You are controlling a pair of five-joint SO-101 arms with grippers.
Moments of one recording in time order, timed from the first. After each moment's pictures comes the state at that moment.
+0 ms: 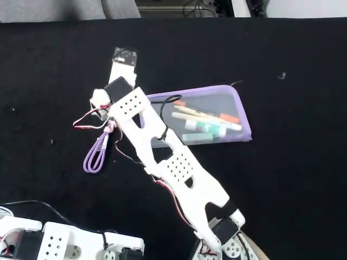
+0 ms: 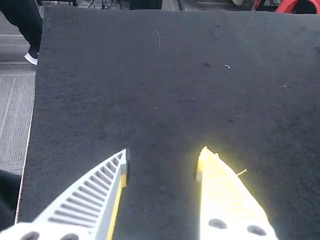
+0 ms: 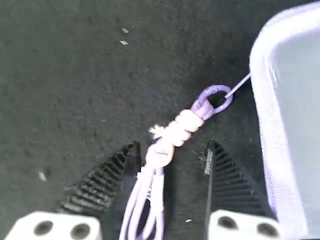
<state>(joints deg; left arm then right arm) -86.9 -103.9 82.0 55.8 2.9 -40.4 67.6 -86.3 99.5 -49.5</state>
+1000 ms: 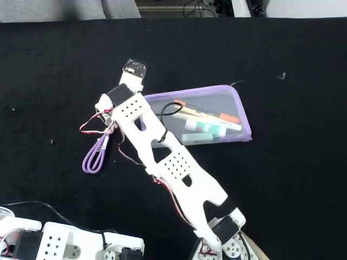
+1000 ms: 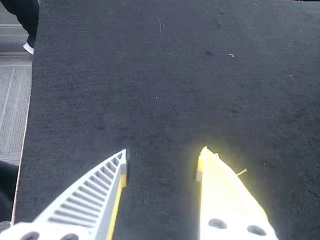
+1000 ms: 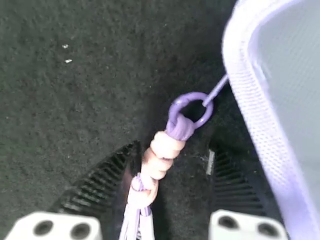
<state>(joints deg) -86.9 -103.9 84.1 55.8 2.9 -39.4 77.8 -87.7 95.5 -58.4</state>
